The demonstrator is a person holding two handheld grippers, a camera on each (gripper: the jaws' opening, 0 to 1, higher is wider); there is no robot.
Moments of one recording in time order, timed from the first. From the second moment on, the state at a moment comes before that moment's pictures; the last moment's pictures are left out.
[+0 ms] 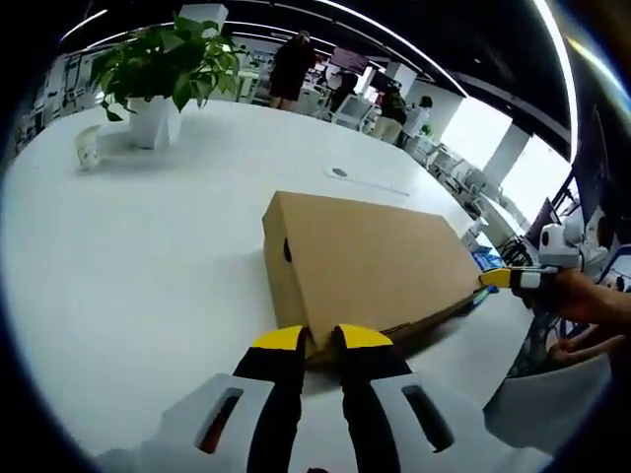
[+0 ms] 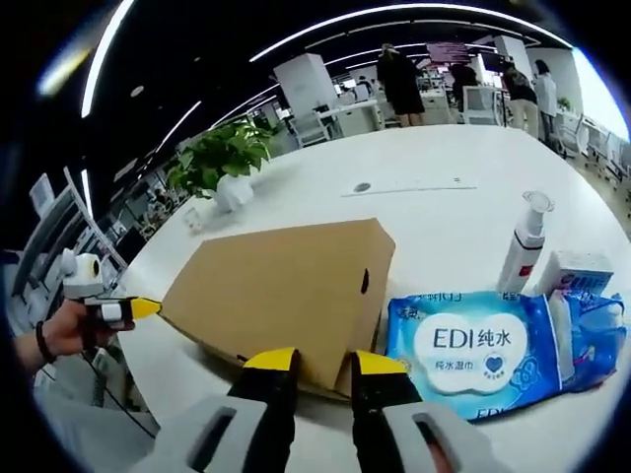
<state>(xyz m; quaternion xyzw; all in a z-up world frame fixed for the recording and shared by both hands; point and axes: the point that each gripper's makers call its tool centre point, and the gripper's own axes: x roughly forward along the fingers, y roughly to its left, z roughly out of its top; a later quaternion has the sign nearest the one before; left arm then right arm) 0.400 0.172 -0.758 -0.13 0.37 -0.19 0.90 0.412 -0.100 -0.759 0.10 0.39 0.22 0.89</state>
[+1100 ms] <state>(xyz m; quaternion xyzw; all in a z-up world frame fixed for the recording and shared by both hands) 0.338 0.133 -0.704 -0.03 0.32 -0.24 0.92 0.335 -0.261 -0.704 0.02 0.30 0.16 0.94</state>
